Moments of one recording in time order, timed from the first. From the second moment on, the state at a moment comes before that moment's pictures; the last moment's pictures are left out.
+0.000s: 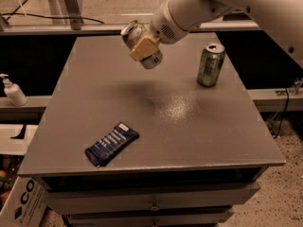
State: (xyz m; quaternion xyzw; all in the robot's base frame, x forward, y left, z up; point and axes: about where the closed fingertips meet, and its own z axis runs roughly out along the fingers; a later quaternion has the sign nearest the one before) arm 0.637 0.019 0.938 -0.56 0.73 0.16 0.36
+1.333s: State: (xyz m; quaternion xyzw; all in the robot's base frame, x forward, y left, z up) arm 0.618 0.033 0.864 -0.68 0.69 0.12 0.21
